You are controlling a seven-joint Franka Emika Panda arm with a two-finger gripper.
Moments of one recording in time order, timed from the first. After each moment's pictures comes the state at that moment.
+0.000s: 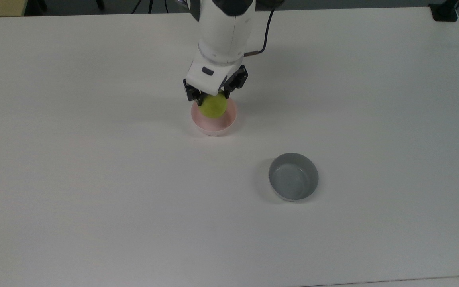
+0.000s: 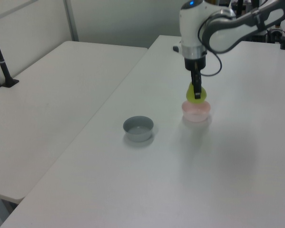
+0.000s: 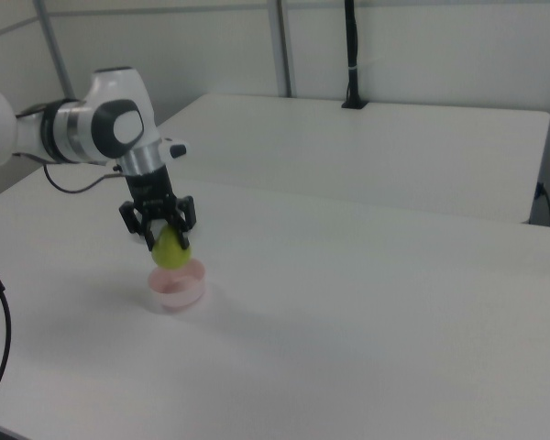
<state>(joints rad) 0.15 0.25 0.02 -1.77 -0.12 1.94 -0.15</state>
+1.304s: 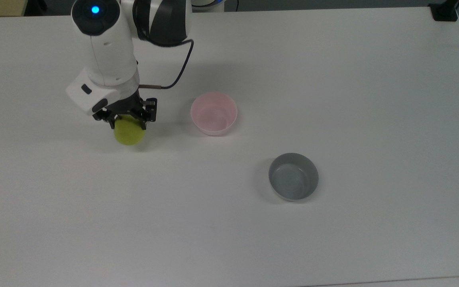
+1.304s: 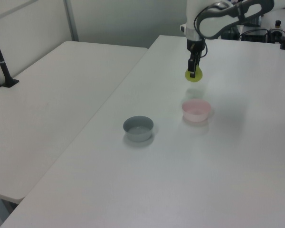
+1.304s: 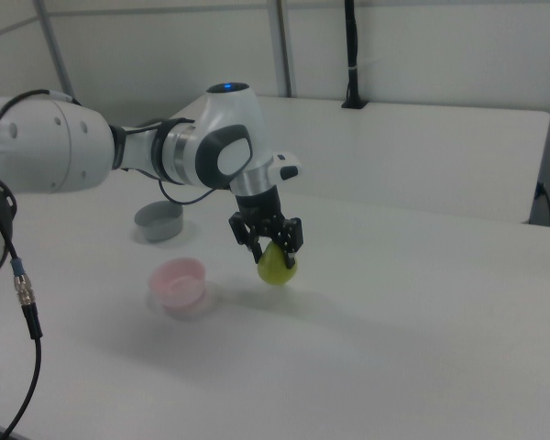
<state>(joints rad) -0.13 0.42 -0.02 -1.63 -0.10 2.10 -0.15</state>
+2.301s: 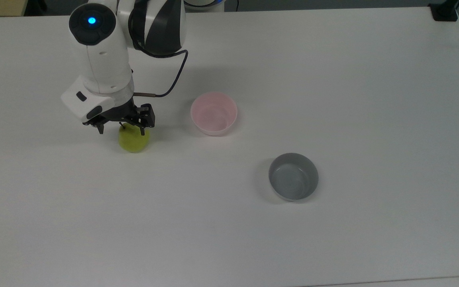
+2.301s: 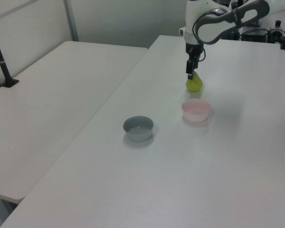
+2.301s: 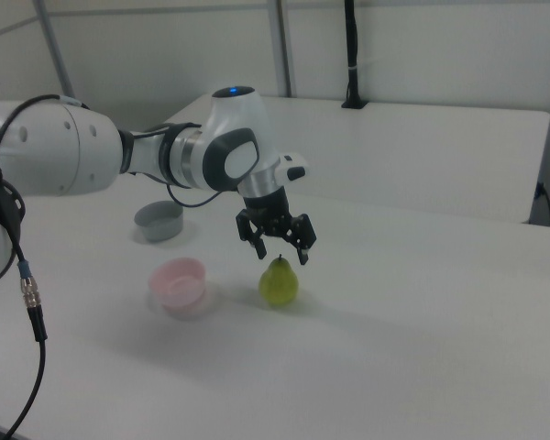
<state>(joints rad) -0.14 0.45 -0.02 -1.61 -0.12 2.13 -0.14</state>
